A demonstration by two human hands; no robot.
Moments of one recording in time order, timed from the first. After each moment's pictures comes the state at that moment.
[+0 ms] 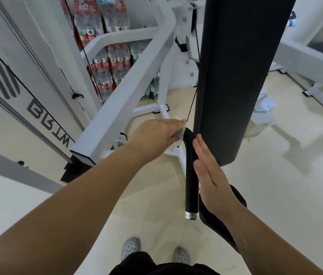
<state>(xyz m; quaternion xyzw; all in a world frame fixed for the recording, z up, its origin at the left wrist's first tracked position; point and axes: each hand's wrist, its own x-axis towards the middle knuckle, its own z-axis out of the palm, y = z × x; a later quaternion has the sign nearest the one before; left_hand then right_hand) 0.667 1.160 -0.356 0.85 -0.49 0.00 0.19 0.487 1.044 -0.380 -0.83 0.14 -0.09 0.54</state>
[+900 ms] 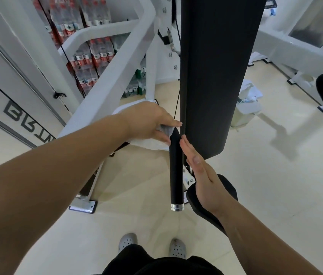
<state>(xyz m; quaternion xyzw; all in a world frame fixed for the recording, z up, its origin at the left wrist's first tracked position) 0.693 1.130 -0.329 0.77 -0.62 -0.11 0.11 0.465 1.032 -0.379 -0.79 0.16 -0.03 0.59</state>
